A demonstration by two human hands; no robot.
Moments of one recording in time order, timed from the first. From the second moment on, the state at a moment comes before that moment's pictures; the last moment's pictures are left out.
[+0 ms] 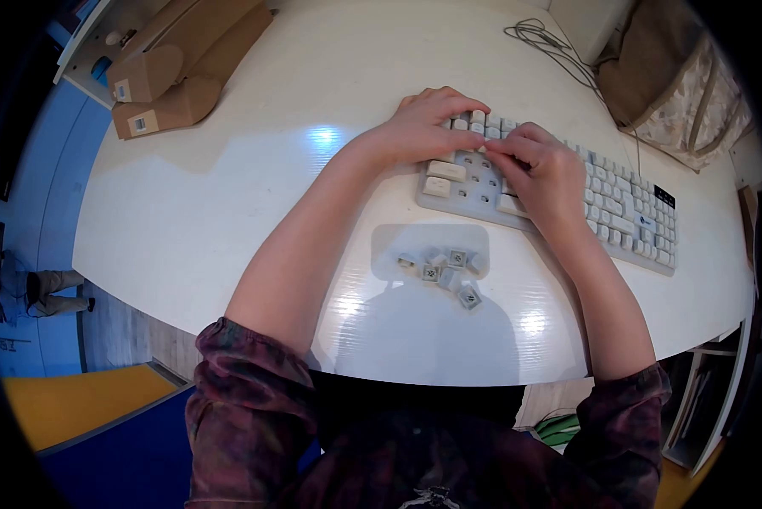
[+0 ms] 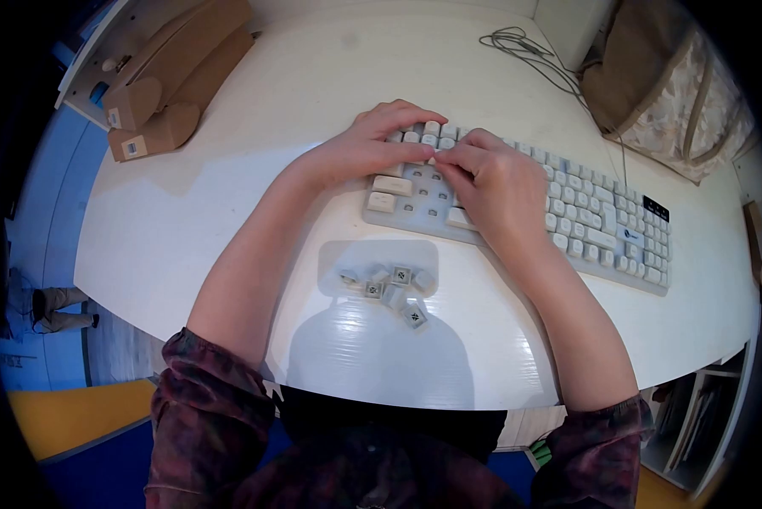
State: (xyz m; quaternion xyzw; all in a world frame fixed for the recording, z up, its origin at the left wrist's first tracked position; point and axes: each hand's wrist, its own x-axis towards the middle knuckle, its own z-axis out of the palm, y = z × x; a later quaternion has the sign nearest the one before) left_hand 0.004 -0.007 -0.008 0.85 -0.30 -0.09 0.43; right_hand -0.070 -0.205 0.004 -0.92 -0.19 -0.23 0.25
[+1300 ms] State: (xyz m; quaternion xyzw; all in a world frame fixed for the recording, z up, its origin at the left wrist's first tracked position) left_hand 0.005 -0.009 -0.013 0.80 -0.28 -0.11 0.51; right_hand -0.061 -0.206 0.009 -0.91 -0.12 -0.14 0.38
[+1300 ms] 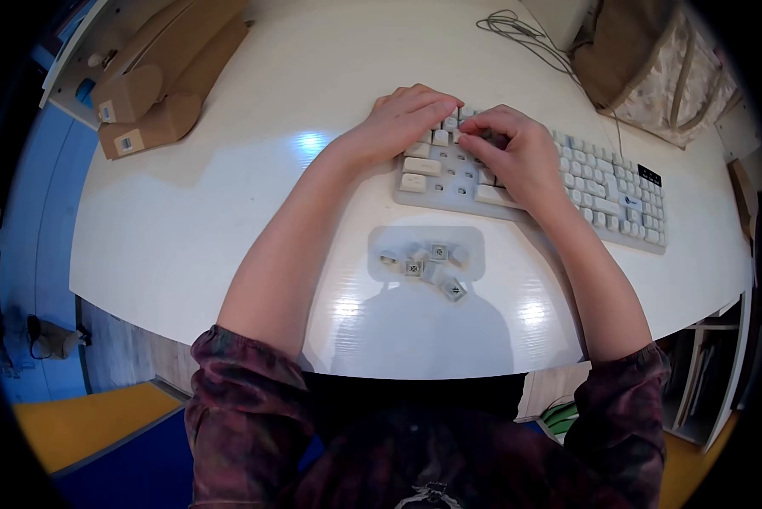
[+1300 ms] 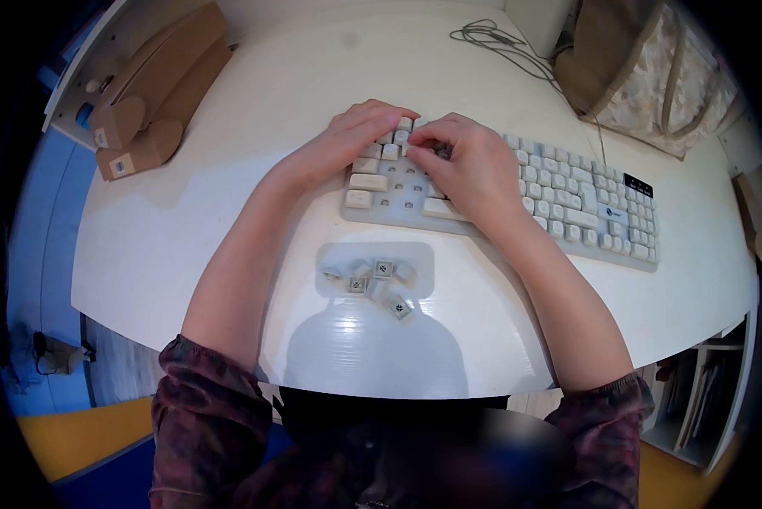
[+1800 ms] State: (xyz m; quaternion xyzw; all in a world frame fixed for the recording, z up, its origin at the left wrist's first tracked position) left_hand 0.003 -0.010 -0.009 0.83 -0.27 -0.11 0.47; right_hand -0.062 -0.206 0.006 -0.91 -0.12 -0.13 0.38
